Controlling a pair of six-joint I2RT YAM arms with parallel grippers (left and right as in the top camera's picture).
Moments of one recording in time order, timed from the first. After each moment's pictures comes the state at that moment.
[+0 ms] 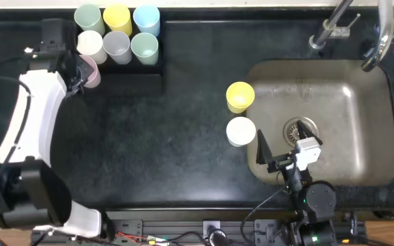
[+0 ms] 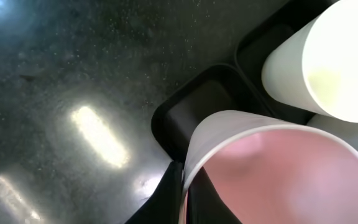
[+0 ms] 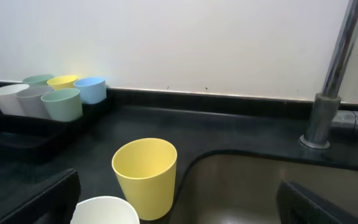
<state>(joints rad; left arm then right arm) 0.08 1.71 1.41 -0.89 -0.27 -0.79 0.18 0.01 0.02 -0.01 -0.08 0.07</state>
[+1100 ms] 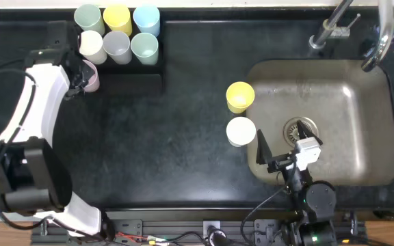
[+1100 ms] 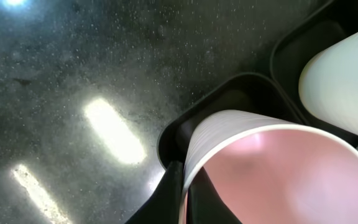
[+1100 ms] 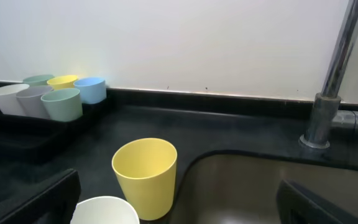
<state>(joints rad) 0.09 1.81 1.41 -0.86 -0.30 -0.80 0.18 0.01 0.02 -0.01 -0.08 0.07</state>
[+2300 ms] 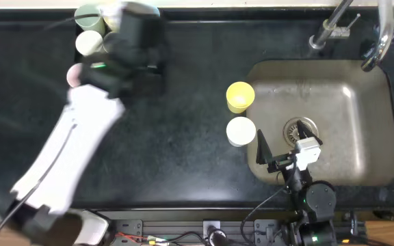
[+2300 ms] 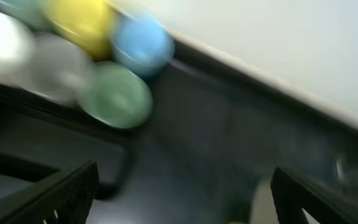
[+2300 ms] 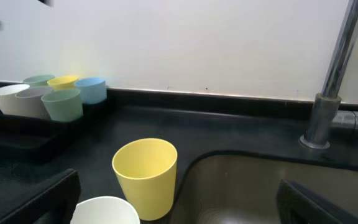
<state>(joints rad) -0.48 1.65 1.63 -0.76 -0.24 -0.75 0.18 0.01 0.02 -0.01 -0.08 0.07</state>
